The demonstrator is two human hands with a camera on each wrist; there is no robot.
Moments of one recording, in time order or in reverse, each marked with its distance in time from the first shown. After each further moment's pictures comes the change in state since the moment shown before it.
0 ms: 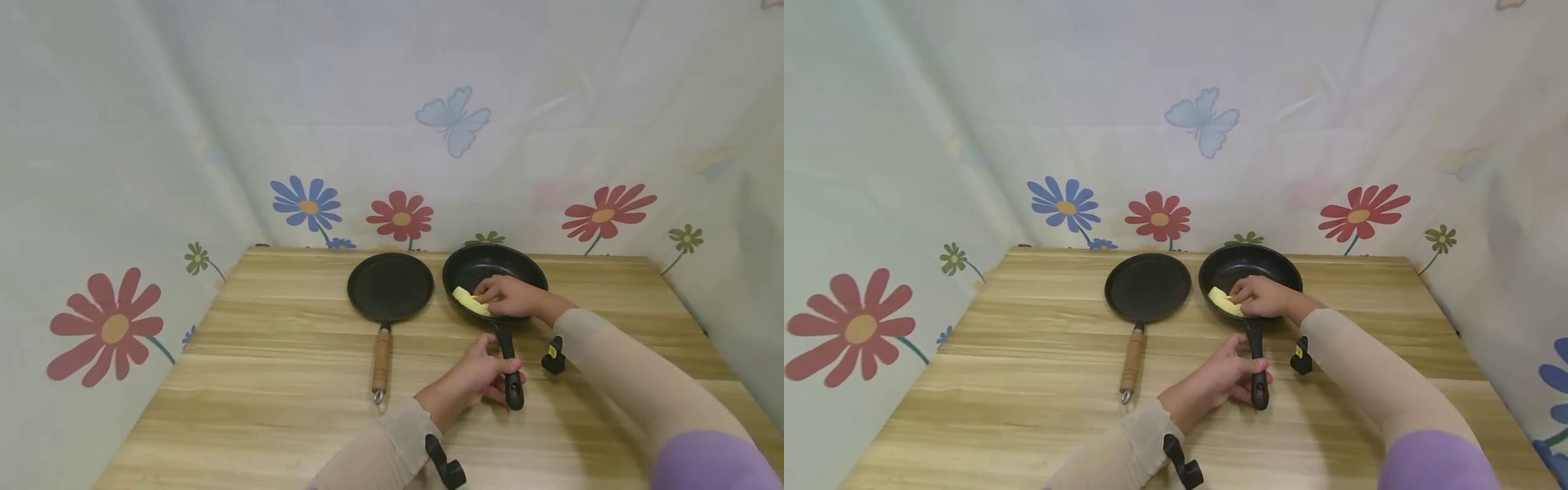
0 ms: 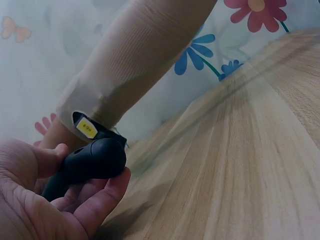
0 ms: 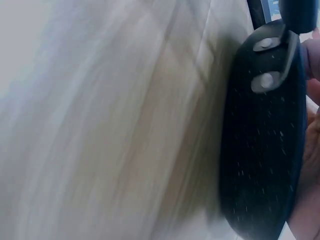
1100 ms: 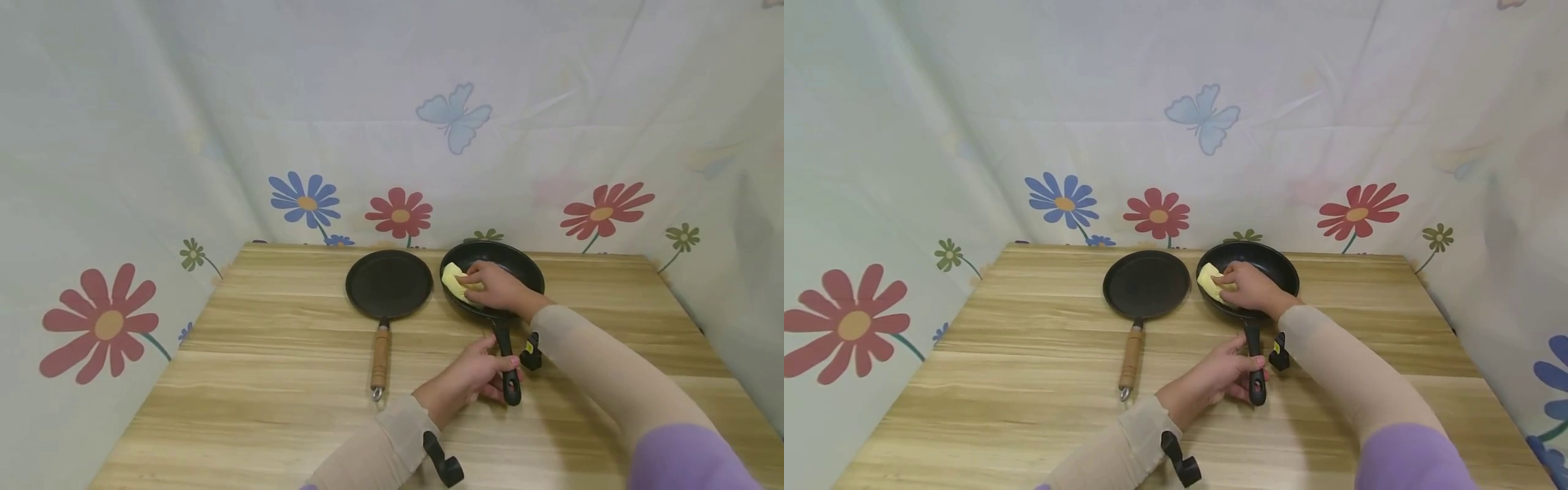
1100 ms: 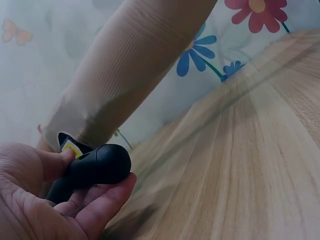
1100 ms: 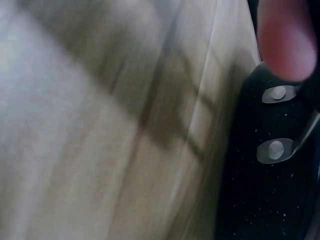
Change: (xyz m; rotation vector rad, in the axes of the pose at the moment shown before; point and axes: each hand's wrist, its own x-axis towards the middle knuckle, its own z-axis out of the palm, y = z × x) left_hand -0.003 0.002 -0.004 0.040 -0.035 -0.021; right_hand 0.029 -0.015 0.013 -0.129 0.157 0.164
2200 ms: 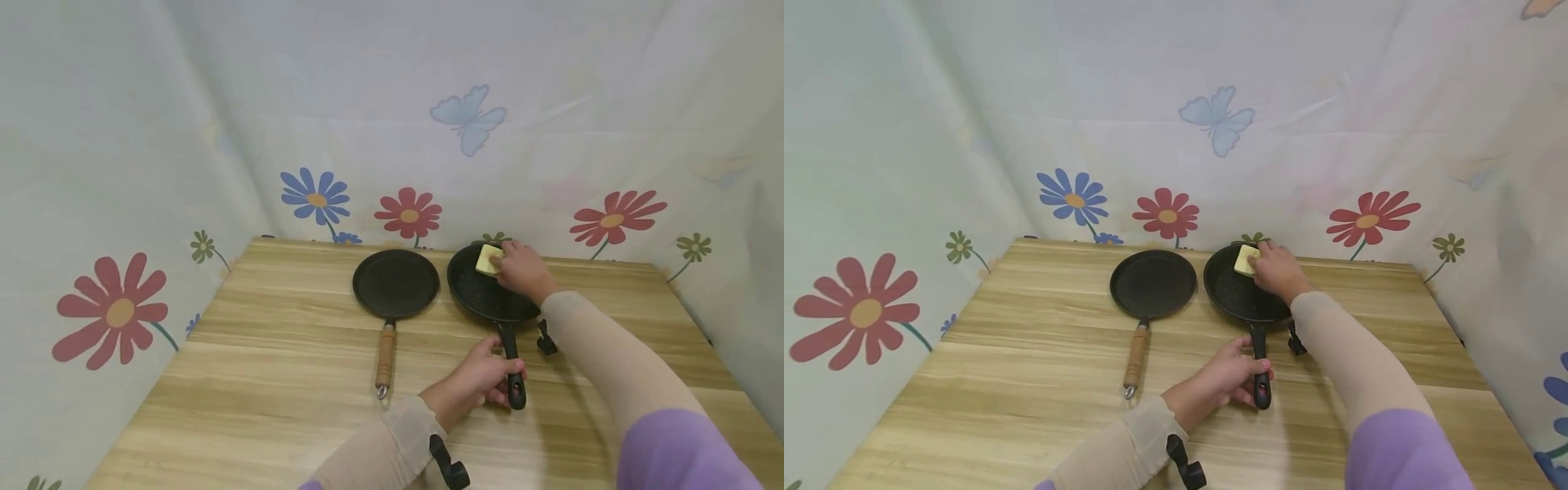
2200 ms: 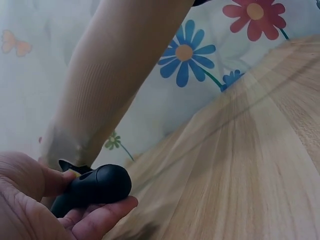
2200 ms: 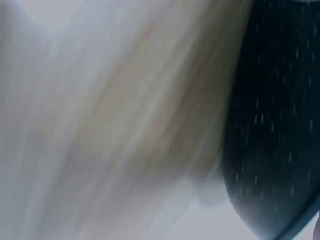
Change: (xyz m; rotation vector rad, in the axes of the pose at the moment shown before) left_hand -0.004 -0.001 0.009 0.003 0.142 0.037; right_hand 0.013 0.045 -0.023 -0.627 0.072 -0.011
